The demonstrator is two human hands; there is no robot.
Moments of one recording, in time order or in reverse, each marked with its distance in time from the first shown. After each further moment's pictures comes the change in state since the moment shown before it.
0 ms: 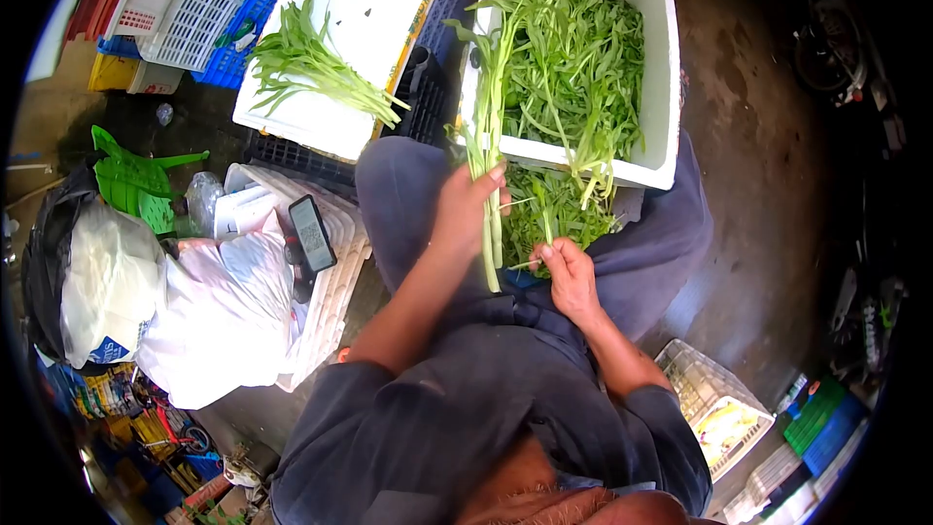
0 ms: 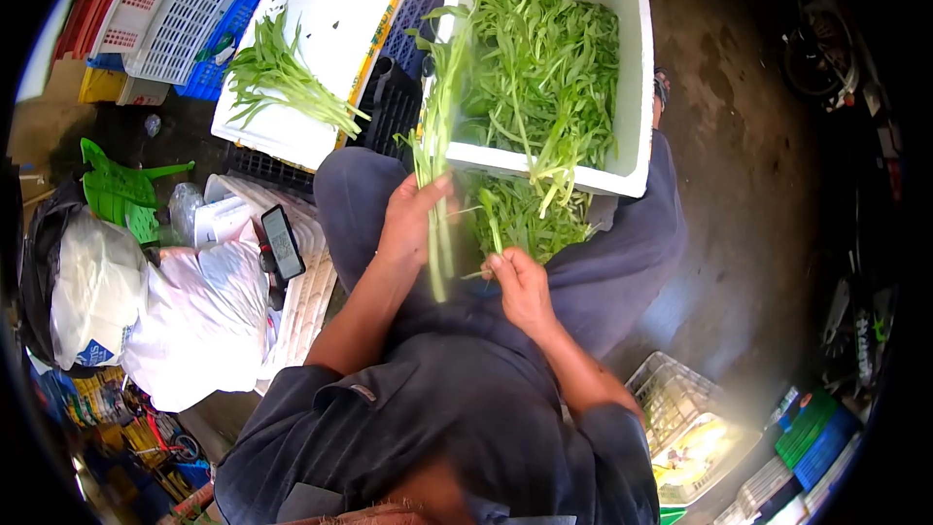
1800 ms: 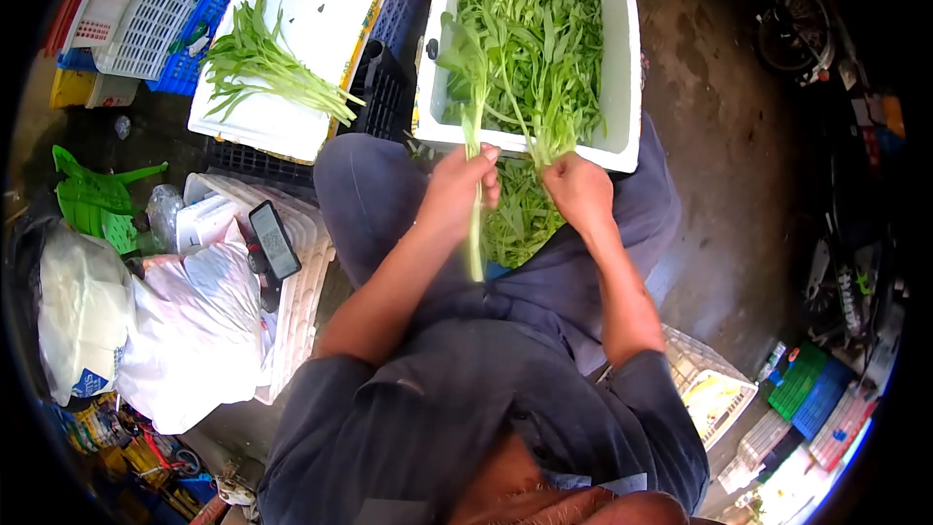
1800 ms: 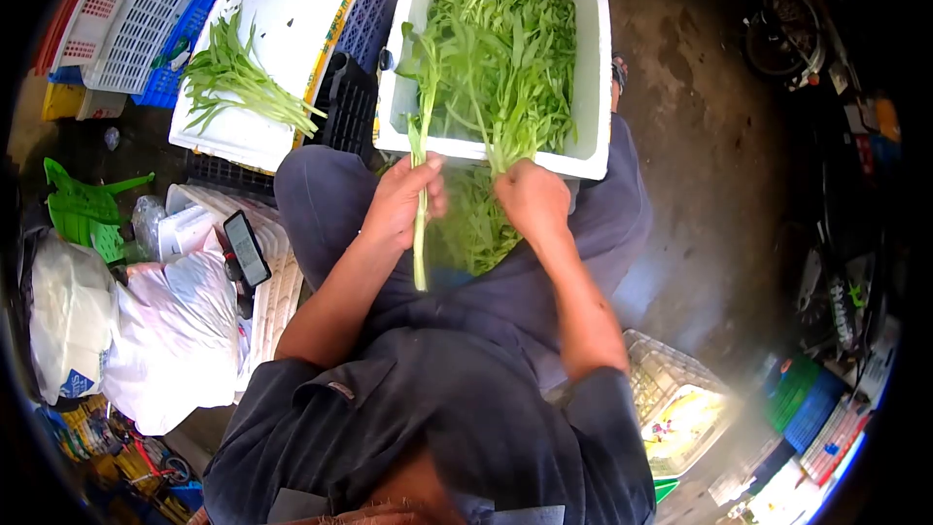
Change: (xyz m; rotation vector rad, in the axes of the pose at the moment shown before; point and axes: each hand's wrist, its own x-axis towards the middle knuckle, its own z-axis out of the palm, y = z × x) left_hand 0.015 -0.003 0.028 -0.031 -0.140 -0.171; right_hand 0.090 -0.066 -0.054 -1.102 0.320 0.002
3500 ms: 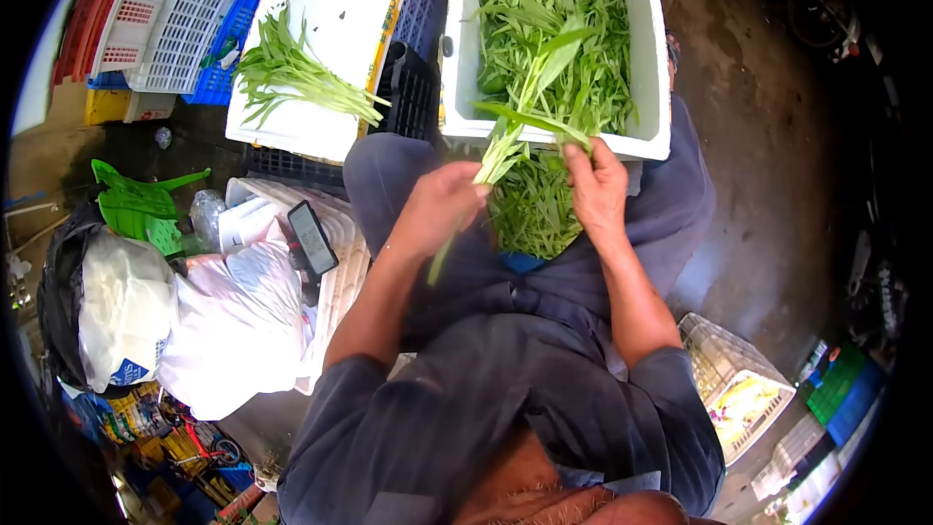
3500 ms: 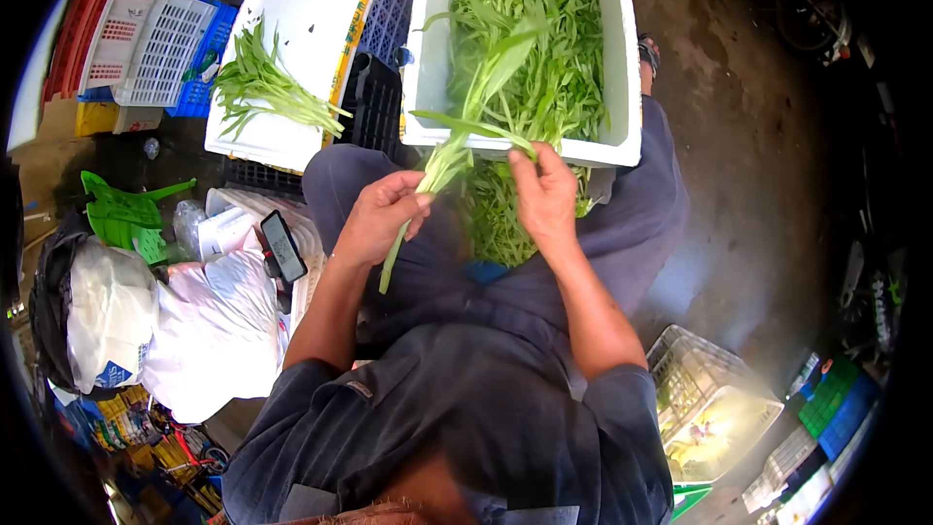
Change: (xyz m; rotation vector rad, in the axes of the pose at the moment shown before) left_hand -0.046 0.037 -0.034 0.575 -0.061 0.045; right_hand -0.018 -0.017 0.018 1.099 0.147 0.011
